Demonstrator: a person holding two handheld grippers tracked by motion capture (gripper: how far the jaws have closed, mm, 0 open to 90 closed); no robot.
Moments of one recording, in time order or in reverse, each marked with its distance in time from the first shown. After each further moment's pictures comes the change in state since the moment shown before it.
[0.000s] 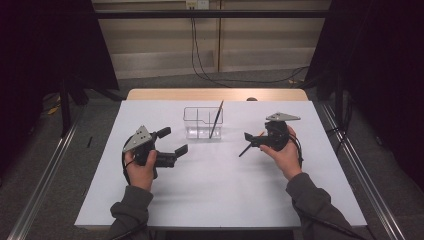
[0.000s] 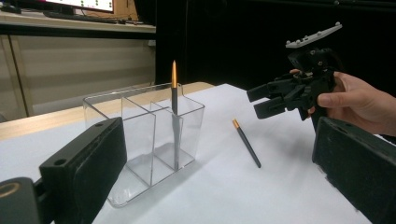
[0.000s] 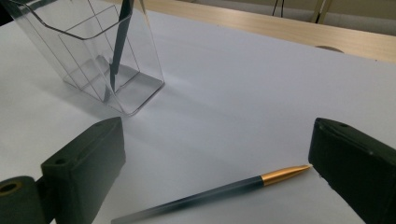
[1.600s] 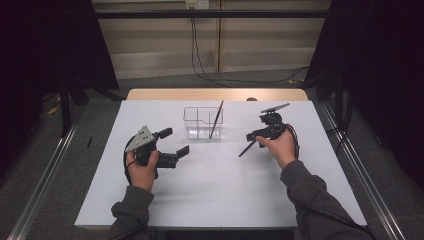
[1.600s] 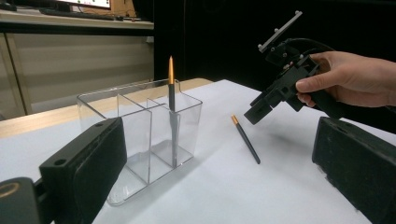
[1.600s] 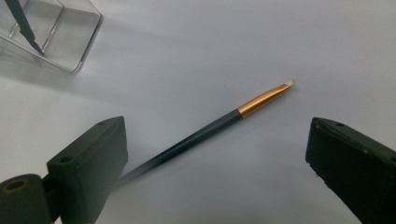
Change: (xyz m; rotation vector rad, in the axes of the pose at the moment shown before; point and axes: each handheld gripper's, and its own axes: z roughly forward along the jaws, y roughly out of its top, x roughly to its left) left arm -0.002 -0.001 0.004 0.022 -0.006 0.015; right arm -0.004 0.025 0.017 0.450 -0.154 0.217
